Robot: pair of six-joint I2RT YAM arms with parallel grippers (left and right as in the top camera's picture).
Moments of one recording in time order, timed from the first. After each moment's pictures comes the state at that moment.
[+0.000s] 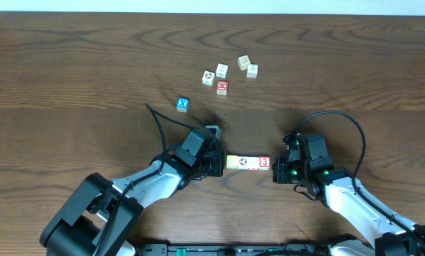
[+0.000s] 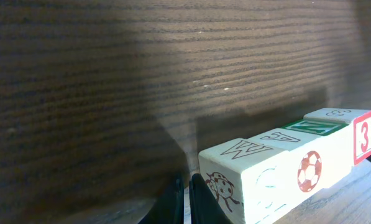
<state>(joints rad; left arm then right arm) -0.64 1.63 0.60 0.06 0.29 -0.61 0.27 1.34 0.43 -0.21 -0.28 0.35</state>
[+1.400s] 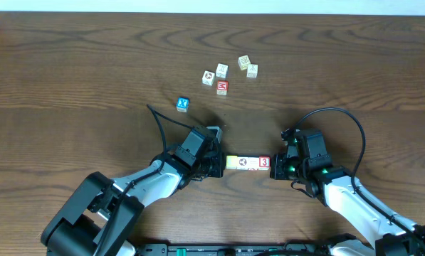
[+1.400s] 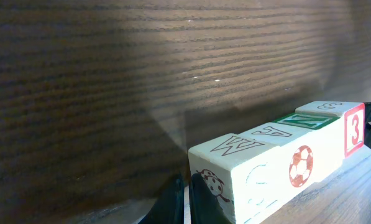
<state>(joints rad) -0.64 1.64 0.60 0.06 0.34 -0.61 0.29 1.34 0.45 -0.17 -0.30 0.41</state>
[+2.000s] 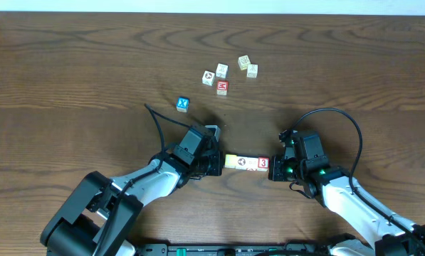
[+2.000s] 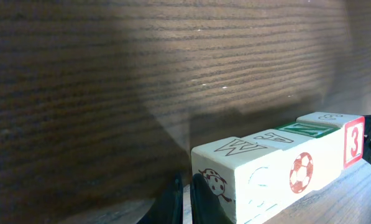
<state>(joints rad) -0.62 1.64 0.60 0.06 0.34 -0.61 0.32 1.34 0.45 -0.19 -0.27 0.41</state>
